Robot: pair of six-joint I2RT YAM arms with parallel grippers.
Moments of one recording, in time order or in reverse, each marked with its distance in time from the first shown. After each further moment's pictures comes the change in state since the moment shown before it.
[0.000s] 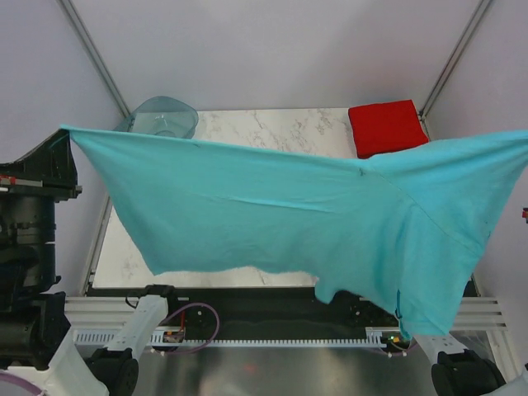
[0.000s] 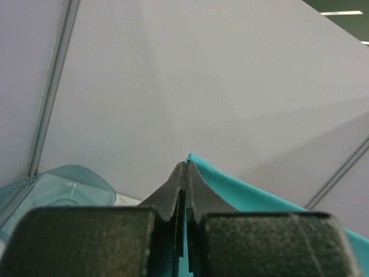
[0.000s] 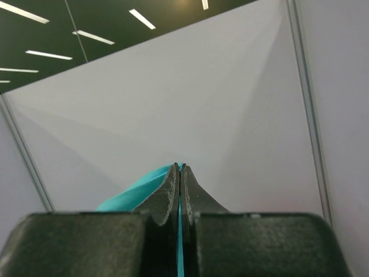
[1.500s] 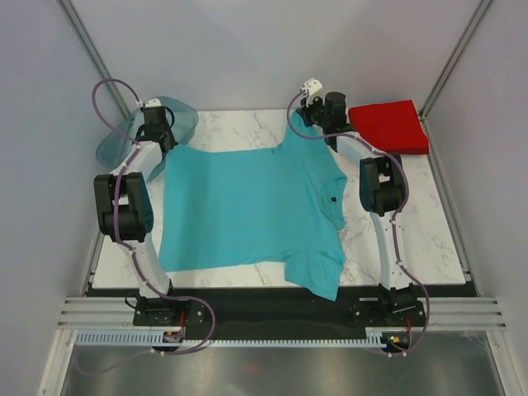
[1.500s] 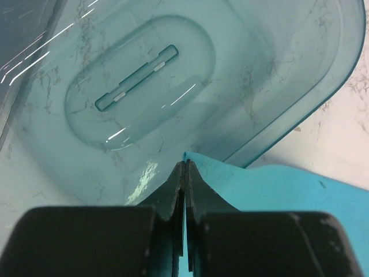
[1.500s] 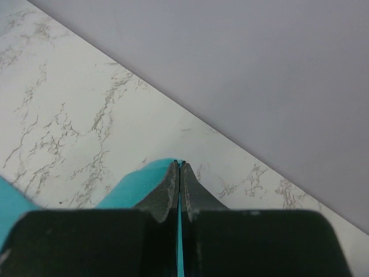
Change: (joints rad) left arm 0.084 1.139 -0.474 0.561 -0.125 0.247; right arm 0.134 1.658 -0.157 1.009 -0.505 -0.505
